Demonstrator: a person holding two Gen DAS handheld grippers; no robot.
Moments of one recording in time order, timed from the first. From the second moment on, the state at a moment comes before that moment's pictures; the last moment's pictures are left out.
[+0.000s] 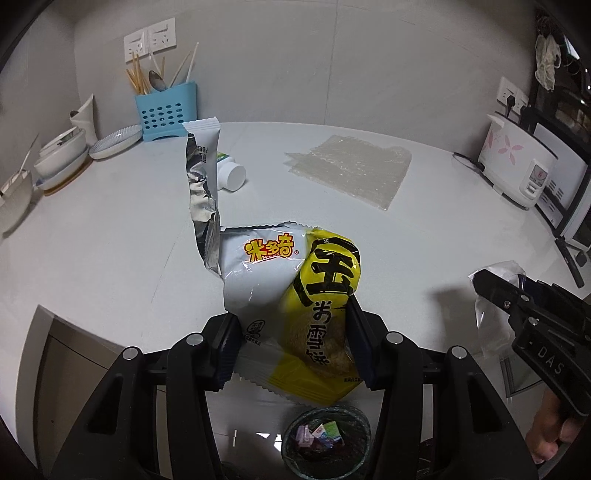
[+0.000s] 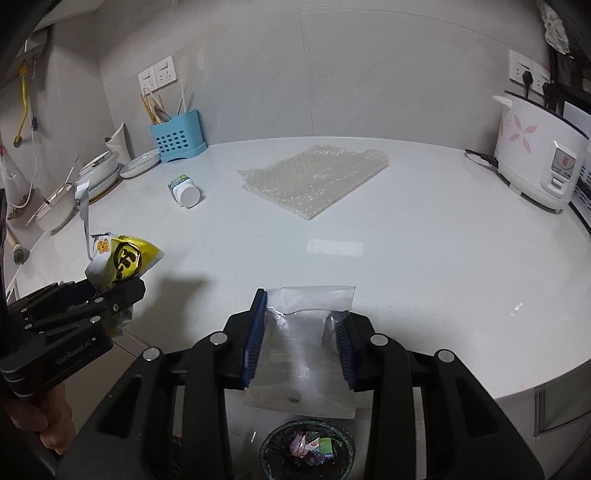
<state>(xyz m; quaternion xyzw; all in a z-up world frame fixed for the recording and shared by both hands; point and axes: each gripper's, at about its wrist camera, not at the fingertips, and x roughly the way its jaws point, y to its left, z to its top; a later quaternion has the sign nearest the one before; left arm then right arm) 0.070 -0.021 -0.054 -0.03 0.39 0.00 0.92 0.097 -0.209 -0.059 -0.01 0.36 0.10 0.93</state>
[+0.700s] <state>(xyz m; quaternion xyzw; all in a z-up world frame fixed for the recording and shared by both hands) -0.074 -0.048 -0.080 -0.03 0.35 -0.04 0.94 -0.044 -0.220 -0.066 -0.02 0.28 0.08 0.96</state>
